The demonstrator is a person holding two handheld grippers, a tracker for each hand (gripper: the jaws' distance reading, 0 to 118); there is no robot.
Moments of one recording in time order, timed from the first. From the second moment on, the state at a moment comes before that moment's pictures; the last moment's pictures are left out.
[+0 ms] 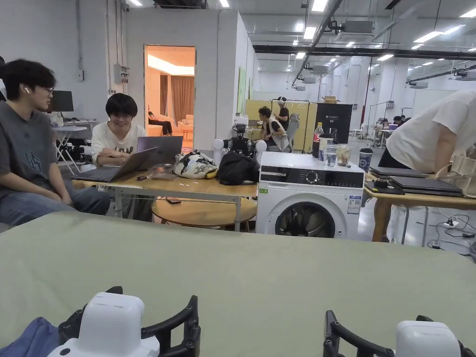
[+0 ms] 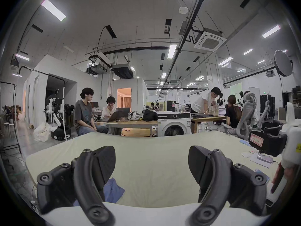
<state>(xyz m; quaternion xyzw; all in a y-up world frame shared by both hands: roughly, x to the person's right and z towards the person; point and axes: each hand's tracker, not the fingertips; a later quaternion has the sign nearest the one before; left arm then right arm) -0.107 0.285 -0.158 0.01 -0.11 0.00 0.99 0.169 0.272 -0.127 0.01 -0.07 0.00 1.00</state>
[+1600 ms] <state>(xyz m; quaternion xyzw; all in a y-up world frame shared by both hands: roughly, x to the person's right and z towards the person) -0.249 0.297 -0.127 -0.03 0.06 -0.01 1.00 0.044 0.258 -0.201 -0.02 0.12 -0.03 0.99</state>
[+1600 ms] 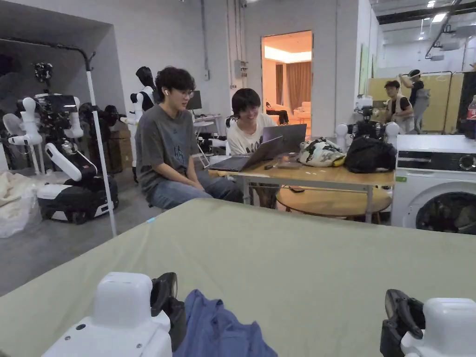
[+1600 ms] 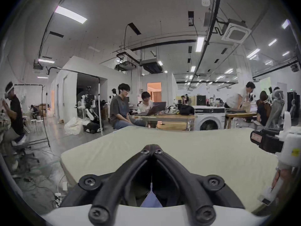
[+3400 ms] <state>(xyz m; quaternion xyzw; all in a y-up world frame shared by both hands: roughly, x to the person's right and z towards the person) -0.160 0.356 -0.430 -0.18 -0.11 -0.05 0.98 0.226 0.224 -0.152 -0.10 -0.02 -0.07 0.99</state>
